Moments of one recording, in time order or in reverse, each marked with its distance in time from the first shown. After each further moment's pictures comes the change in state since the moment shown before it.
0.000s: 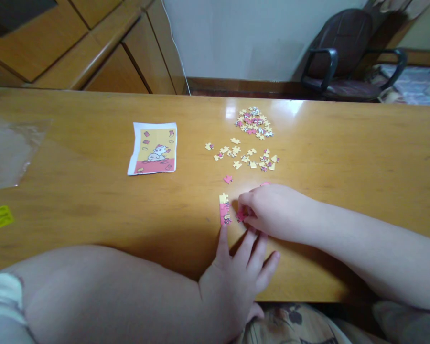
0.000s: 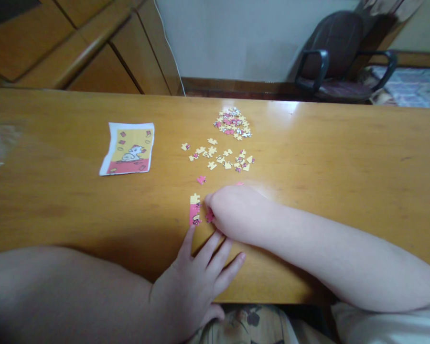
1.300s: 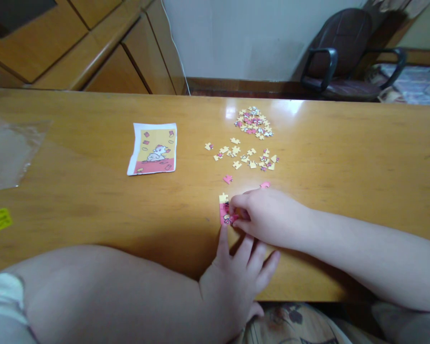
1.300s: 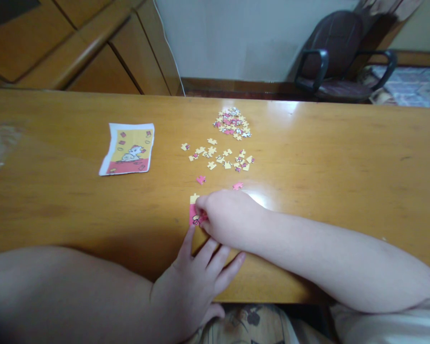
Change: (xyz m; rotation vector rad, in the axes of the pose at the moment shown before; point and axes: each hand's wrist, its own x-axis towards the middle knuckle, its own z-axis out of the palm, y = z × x) left_hand 0.000 0.000 -0.001 0.004 0.008 -0.009; right_hand 0.001 -0.012 0.005 0.093 0.064 0.017
